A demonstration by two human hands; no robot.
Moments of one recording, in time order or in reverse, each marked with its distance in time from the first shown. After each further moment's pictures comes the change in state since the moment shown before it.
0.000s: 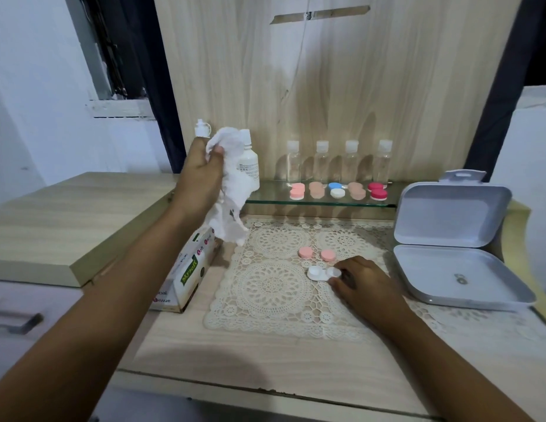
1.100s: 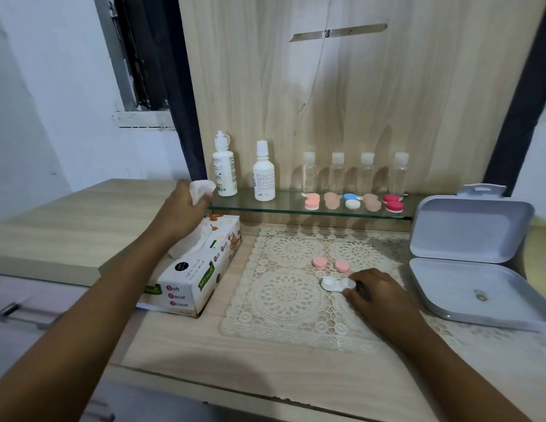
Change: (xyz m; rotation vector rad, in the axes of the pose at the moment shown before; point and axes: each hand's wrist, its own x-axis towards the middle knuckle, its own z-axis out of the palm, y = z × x) left_hand 0.020 -0.073 -0.057 0.565 -0.116 -0.117; right_hand 0.000 0.004 0.002 0.007 -0.004 -0.011
